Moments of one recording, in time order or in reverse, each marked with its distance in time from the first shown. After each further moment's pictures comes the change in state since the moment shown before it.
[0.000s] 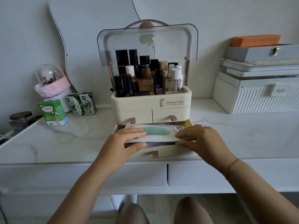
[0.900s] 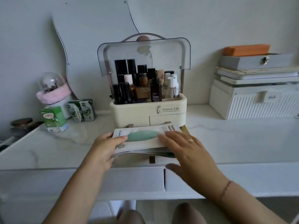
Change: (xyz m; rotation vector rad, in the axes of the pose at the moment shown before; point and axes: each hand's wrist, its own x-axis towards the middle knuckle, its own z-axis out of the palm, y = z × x) left_hand 0.015 0.017 -0.012 -0.763 0.276 -0.726; right_hand -0.021 -0.056 -0.006 -0.367 -0.132 -0.130
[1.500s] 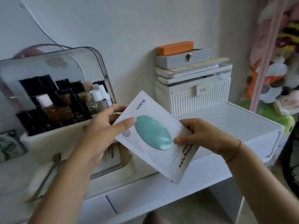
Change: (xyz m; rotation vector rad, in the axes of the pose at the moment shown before) left_hand -0.009 0.041 0.181 0.214 -0.554 0.458; right_hand -0.052 0.204 -0.051 1.234 -0.092 0.478
